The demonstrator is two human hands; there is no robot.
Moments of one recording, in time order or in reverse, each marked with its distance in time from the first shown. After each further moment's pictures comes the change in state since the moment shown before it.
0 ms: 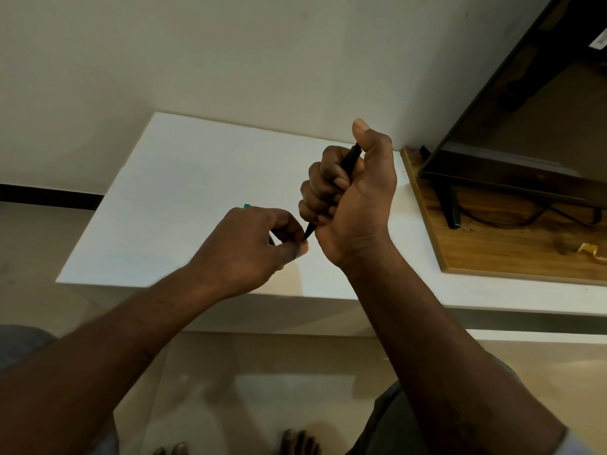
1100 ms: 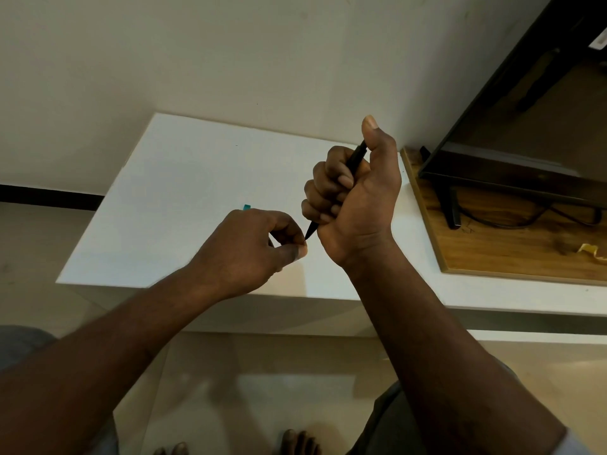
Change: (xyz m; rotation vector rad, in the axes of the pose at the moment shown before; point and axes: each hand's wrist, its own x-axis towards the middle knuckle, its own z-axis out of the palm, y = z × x) left_hand 0.001 -0.003 0.000 0.004 -0.024 0.026; right_hand 0.002 -0.001 -0.005 0.049 0.021 0.010
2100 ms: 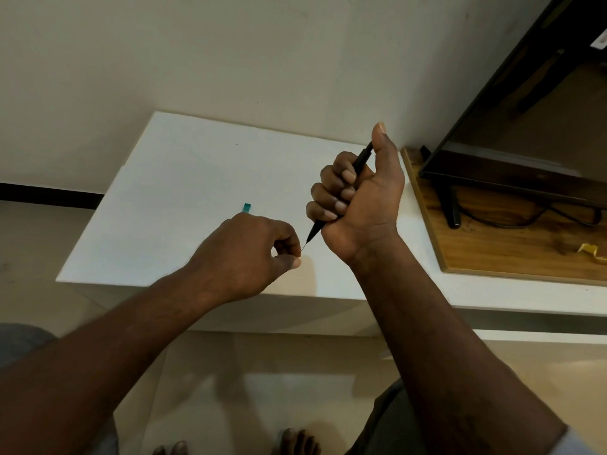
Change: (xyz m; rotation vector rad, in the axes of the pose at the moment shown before) left_hand -0.003 -0.002 0.000 0.248 -0.041 -0.013; right_hand 0.008 0.002 -0.014 0.151 0.105 0.129
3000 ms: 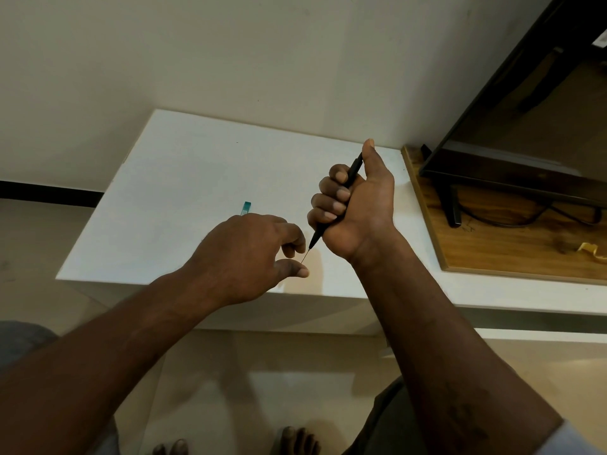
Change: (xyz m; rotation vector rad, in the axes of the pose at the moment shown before) left_hand -0.002 0.006 -0.002 0.197 -0.035 0.115; right_hand 0.009 0.002 -0.009 -0.001 0.157 0.164
